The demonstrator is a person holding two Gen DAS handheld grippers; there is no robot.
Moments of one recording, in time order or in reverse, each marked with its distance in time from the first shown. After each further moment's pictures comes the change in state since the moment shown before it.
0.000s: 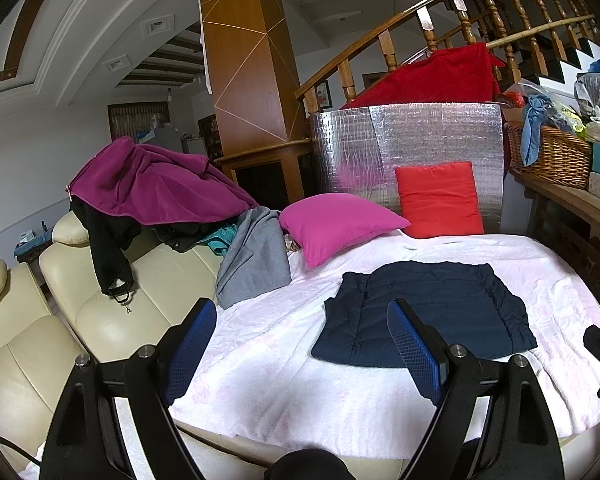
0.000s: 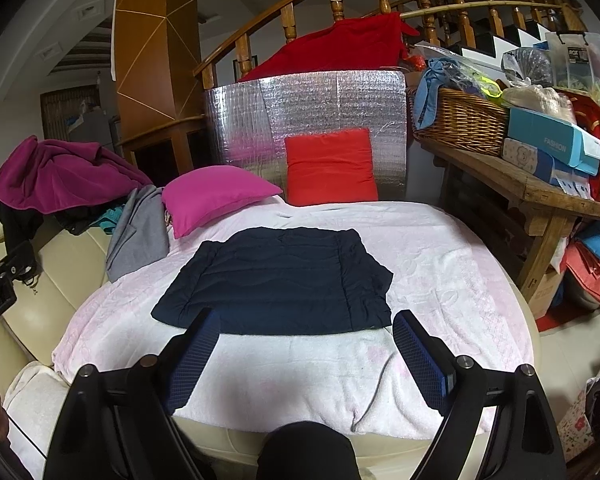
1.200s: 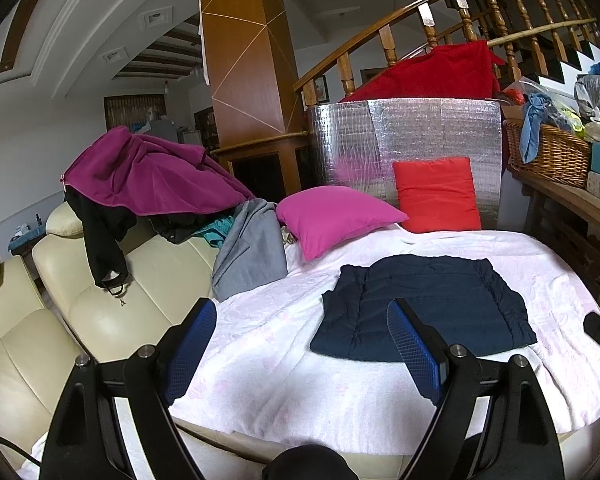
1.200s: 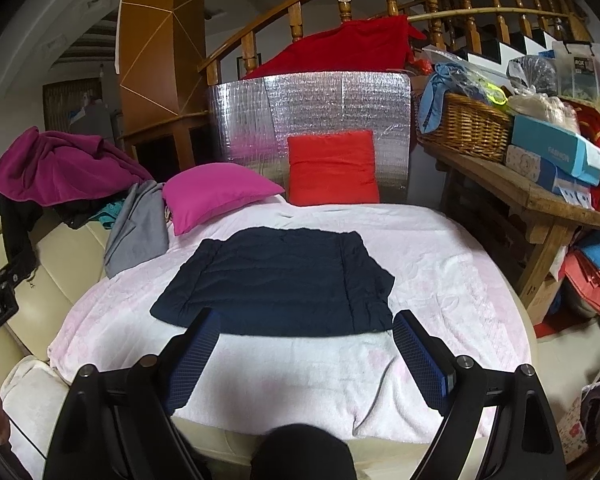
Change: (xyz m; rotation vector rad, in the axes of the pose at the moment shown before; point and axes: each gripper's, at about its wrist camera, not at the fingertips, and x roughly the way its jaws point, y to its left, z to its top) left arm 0.011 0.007 -0.007 -0.014 0.023 -0.020; right arm 0.007 0.009 0.013 -0.037 -0.004 -0.012
